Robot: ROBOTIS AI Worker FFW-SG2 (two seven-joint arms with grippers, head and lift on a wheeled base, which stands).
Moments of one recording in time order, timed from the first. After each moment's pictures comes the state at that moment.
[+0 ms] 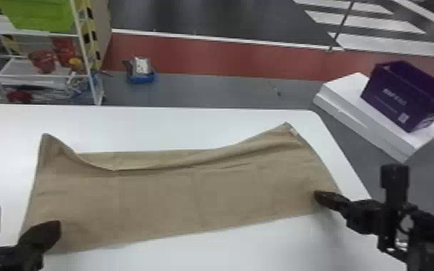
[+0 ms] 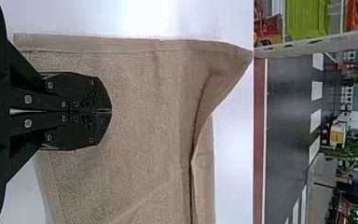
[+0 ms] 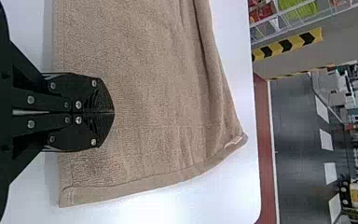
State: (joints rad) left arm 0.50 0.01 0.13 -2.28 -0.06 0.84 -0.25; right arm 0.16 -0.19 -0.44 -1.82 0.07 0.77 0.76
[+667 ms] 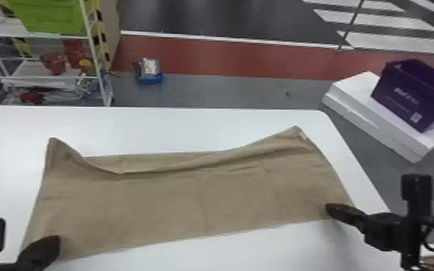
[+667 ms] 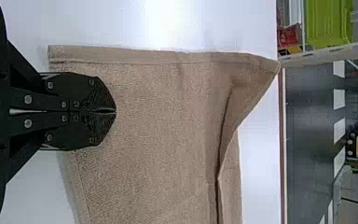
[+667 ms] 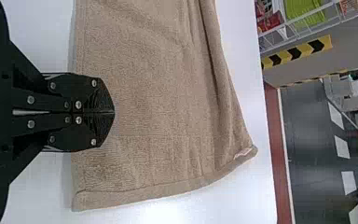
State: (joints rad) left arm 0.56 0.01 0.15 -2.29 -0.10 0.88 -0.25; right arm 0.26 -0.20 -0.45 -1.96 0.03 0.88 0.79
